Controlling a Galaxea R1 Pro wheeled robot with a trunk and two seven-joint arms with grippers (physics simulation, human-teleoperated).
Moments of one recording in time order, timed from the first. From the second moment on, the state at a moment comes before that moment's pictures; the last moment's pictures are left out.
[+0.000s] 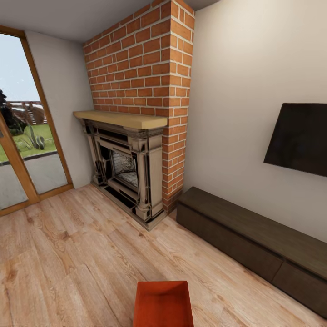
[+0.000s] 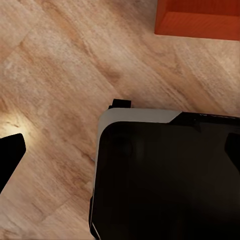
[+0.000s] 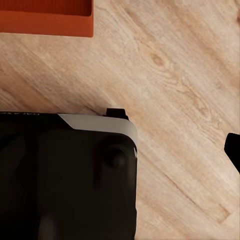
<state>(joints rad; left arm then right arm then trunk) -0.18 -0.02 0.02 -0.01 0.07 -0.15 0.09 -0.24 0.08 0.60 0.03 -0.52 -0.11 -0.17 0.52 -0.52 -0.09</state>
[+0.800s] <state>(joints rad) -0.18 -0.02 0.01 -0.02 0.05 -0.15 0.09 -0.24 0.08 0.60 0.03 -0.52 -0.11 -0.17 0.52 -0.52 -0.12</state>
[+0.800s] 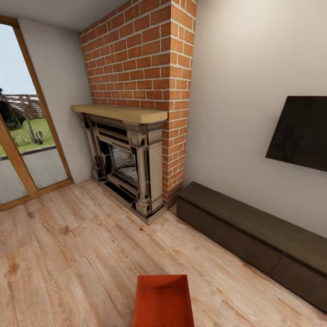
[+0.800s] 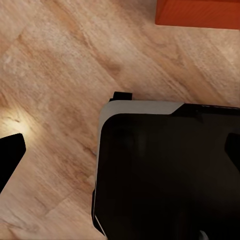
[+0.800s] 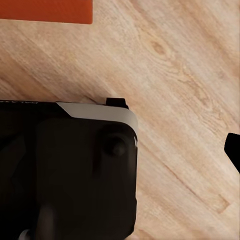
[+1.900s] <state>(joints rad) -0.18 -0.02 0.01 -0.02 0.05 -0.15 0.09 -0.24 0.07 0.60 0.03 -0.53 -0.11 -0.17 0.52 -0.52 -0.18</state>
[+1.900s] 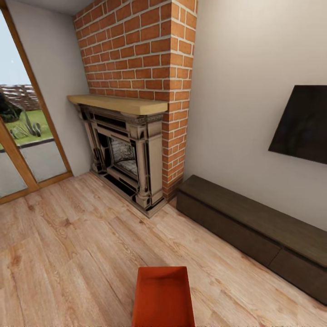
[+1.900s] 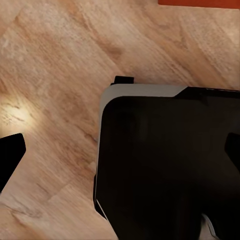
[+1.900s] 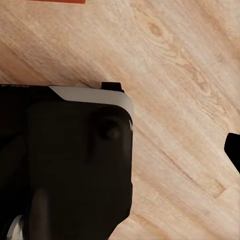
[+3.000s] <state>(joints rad) -0.18 -0.02 0.01 -0.02 0.05 -0.15 0.09 -0.24 0.07 0.60 0.03 -0.53 -0.11 -0.17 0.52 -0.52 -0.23</state>
